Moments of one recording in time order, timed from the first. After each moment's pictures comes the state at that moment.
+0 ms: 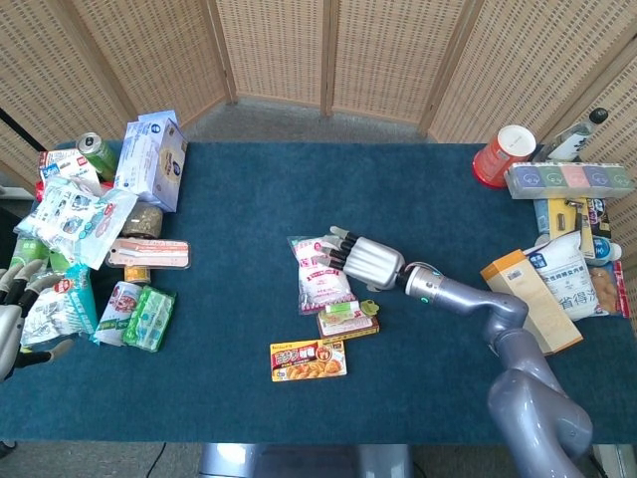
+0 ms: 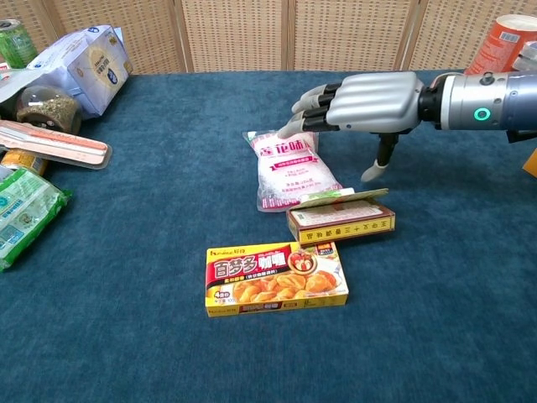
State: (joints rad) left arm -0.12 -0.91 -0.07 -1.96 1.36 1.41 0.15; right arm 1.02 -1.87 -0.22 -0.19 -1.96 1.20 0.57
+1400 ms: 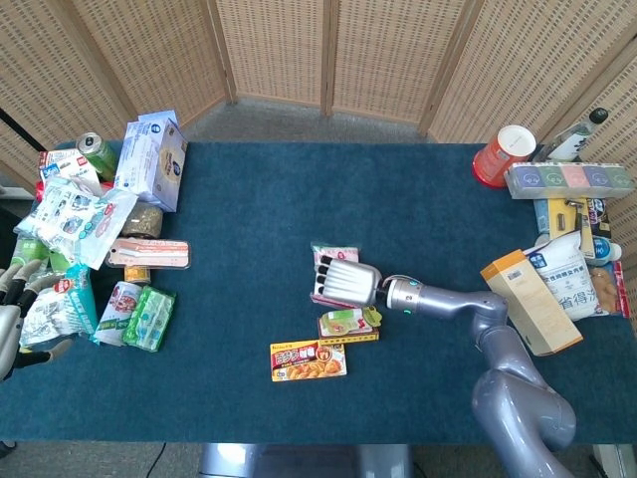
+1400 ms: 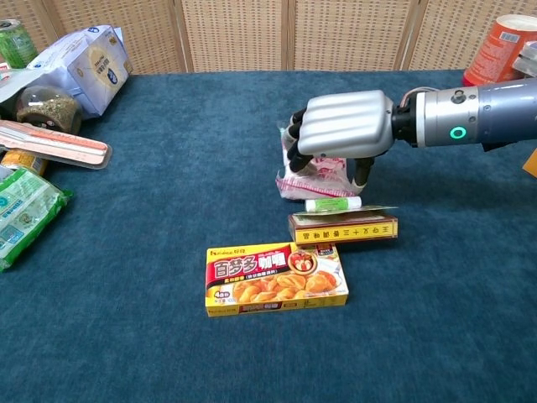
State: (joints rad) left arm -0.12 -0.90 -0.06 -1.96 1.36 1.43 0.15; right arm 1.07 -1.90 -0.31 -0.20 -1.96 1.28 0.47
